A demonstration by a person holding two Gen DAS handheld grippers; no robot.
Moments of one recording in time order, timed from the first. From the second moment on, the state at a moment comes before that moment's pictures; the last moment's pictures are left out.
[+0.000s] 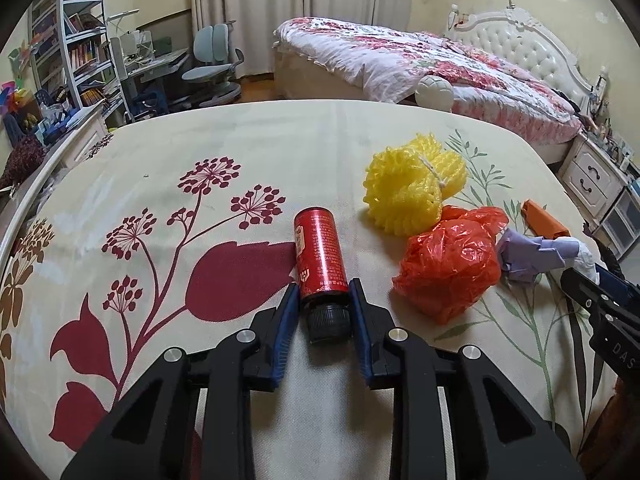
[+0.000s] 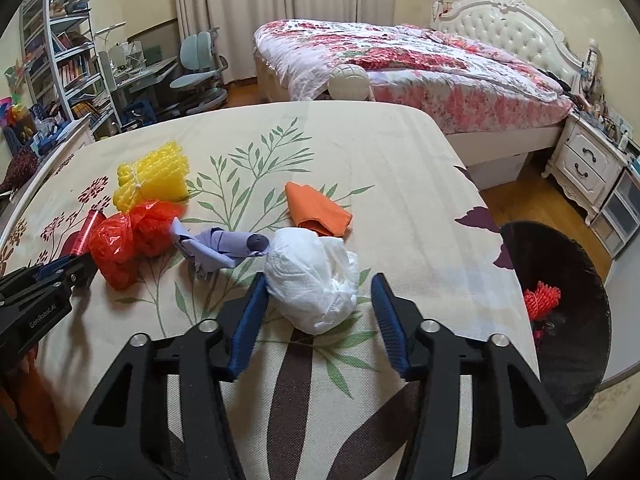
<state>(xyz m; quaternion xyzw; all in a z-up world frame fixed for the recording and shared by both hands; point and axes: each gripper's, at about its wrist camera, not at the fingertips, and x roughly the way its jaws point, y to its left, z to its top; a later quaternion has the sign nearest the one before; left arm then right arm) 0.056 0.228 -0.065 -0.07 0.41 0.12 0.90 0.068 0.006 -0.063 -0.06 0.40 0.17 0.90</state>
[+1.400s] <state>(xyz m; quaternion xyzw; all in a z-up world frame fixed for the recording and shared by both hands) 0.022 0.085 -0.033 -0.01 0.36 -0.01 0.93 0.010 -0.123 -0.046 -0.01 0.36 0.06 0.93</state>
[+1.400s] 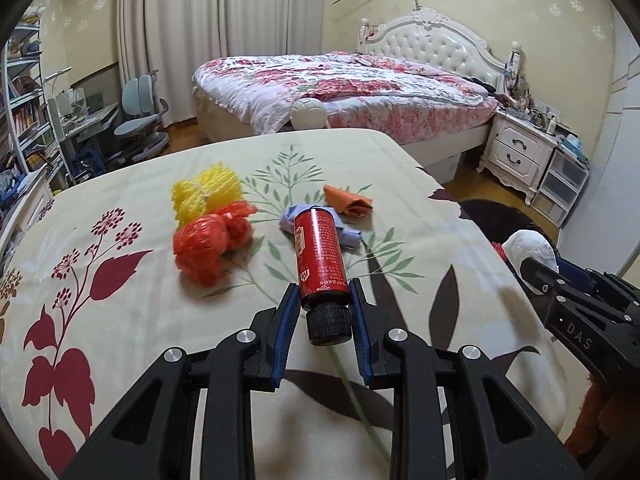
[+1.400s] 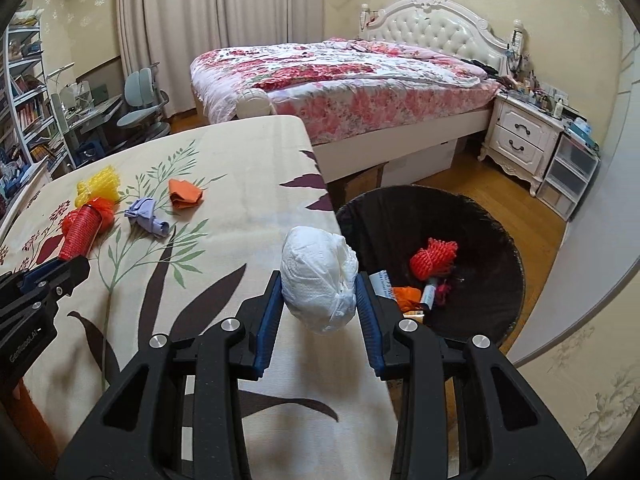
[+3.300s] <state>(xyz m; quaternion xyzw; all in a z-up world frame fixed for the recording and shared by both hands) 0.146 -0.108 -0.055 0.08 0.37 -0.12 0.92 0.091 -0.272 -0.070 0.06 0.36 -0.07 0.93</state>
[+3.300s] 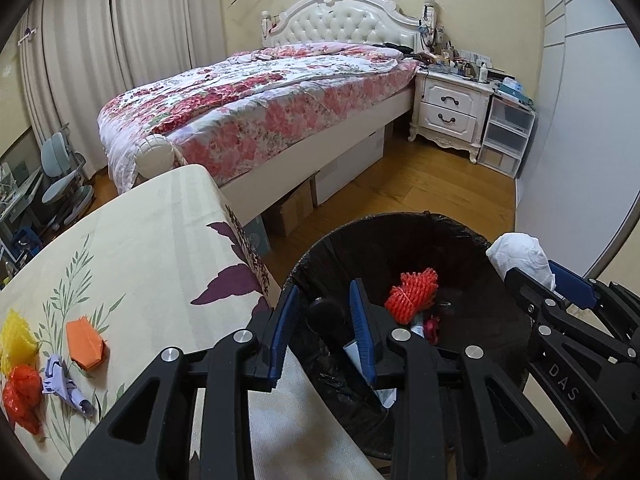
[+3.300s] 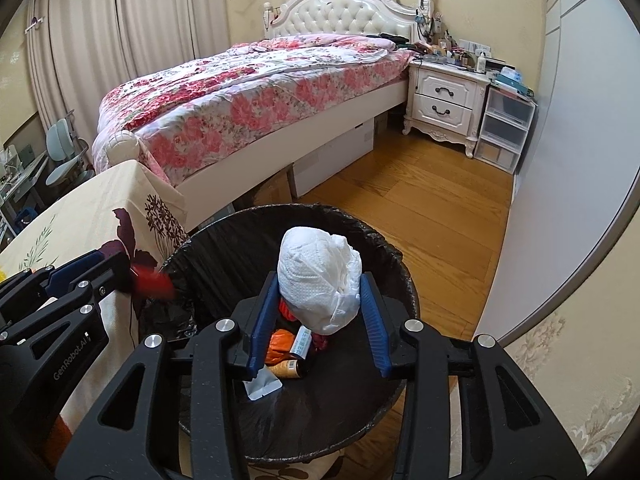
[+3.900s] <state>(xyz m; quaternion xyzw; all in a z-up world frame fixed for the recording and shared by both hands) 0.138 -0.083 -0.038 0.06 0.35 -0.09 0.93 0.080 -0.271 -0.058 0.05 0.34 -0.09 0.93</state>
